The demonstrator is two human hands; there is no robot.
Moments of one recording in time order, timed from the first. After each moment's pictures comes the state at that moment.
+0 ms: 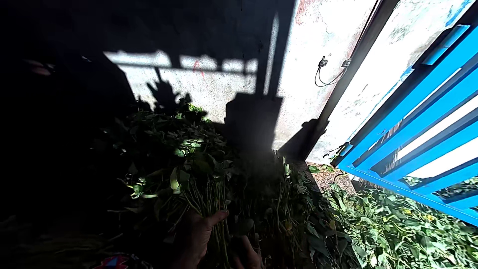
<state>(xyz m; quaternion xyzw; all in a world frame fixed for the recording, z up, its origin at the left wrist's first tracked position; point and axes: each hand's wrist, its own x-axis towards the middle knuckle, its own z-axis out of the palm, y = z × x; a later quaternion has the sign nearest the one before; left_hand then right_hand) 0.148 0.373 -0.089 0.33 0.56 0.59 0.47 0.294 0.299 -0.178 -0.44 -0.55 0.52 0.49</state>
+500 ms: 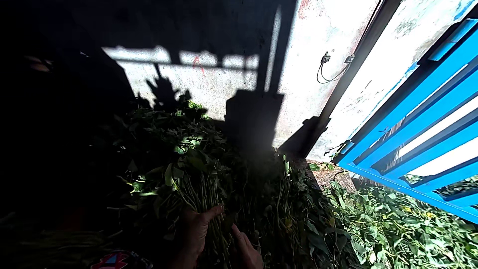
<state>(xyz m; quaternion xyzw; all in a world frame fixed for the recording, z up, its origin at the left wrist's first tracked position) 0.148 0.377 -0.083 0.30 0.59 0.61 0.44 0.294 0.303 -0.155 -0.49 -0.71 0.29 0.41</state>
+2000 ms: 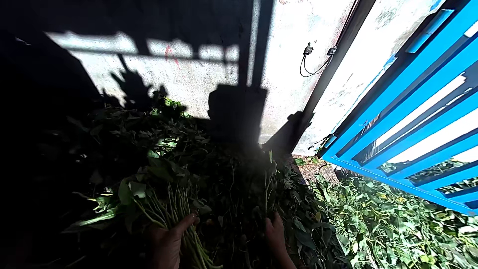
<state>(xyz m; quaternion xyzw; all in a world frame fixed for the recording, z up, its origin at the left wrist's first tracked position) 0.144 0.384 -0.087 0.26 0.60 0.62 0.44 0.407 0.396 -0.256 -0.73 -0.35 0.41 0.42</state>
